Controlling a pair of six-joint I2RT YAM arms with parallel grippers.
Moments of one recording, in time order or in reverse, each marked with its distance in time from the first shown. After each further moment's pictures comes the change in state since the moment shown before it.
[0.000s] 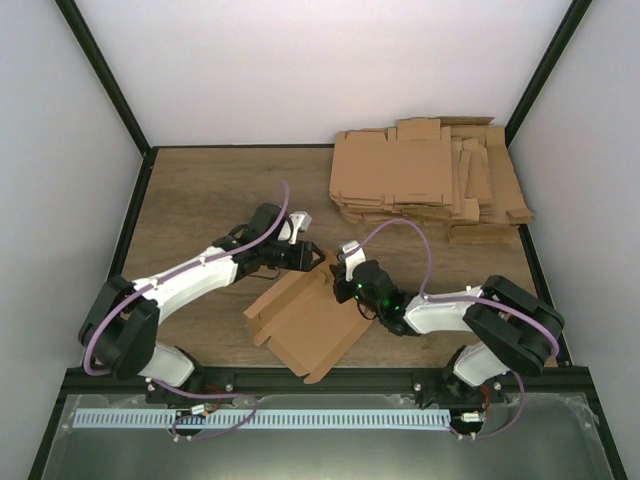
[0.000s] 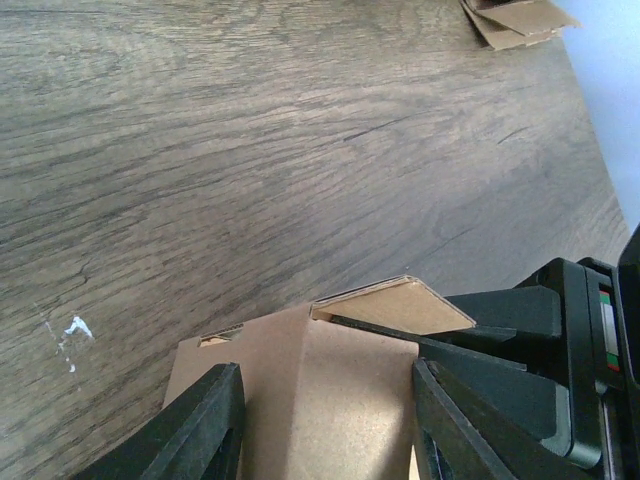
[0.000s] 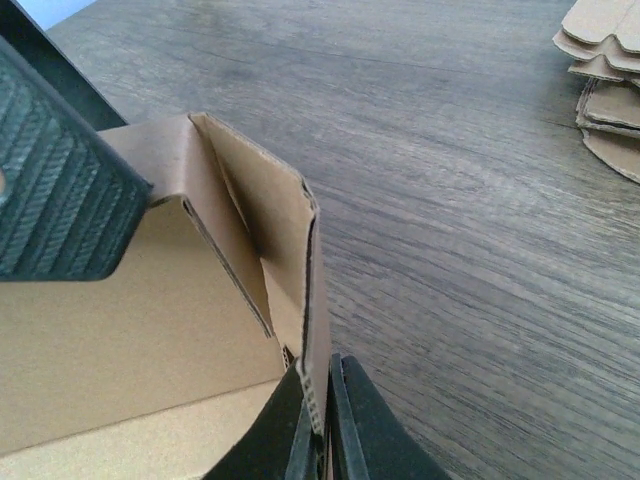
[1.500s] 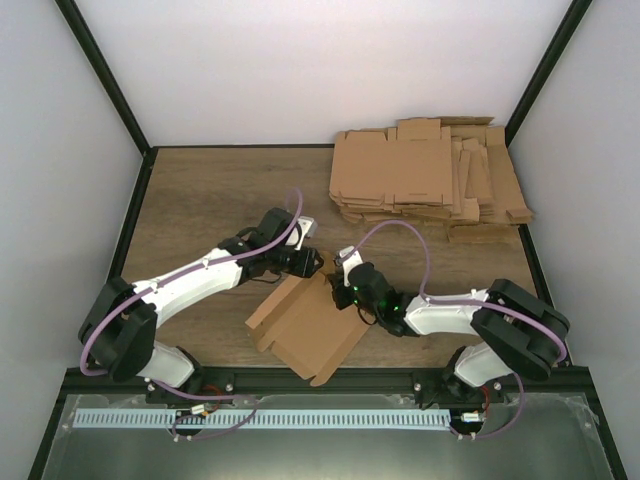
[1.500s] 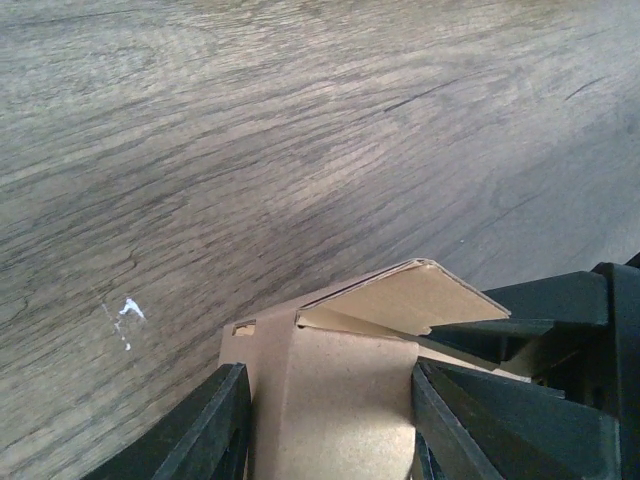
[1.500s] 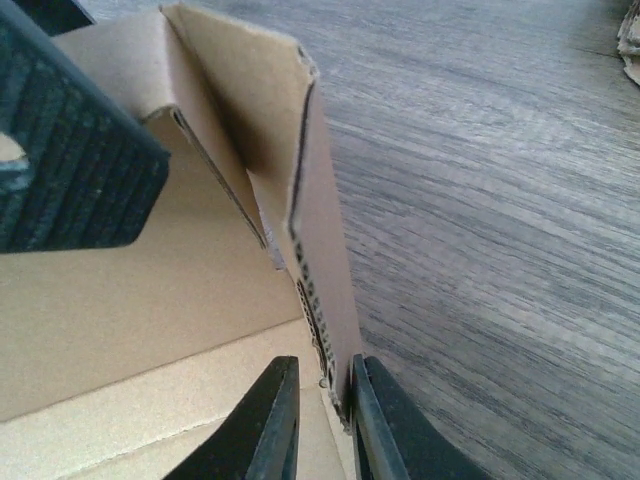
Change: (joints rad) left arm -0.076 -0.007 0.032 -0.103 -0.155 0.097; right arm 0.034 -0.034 0.026 -0.163 -0.011 0.045
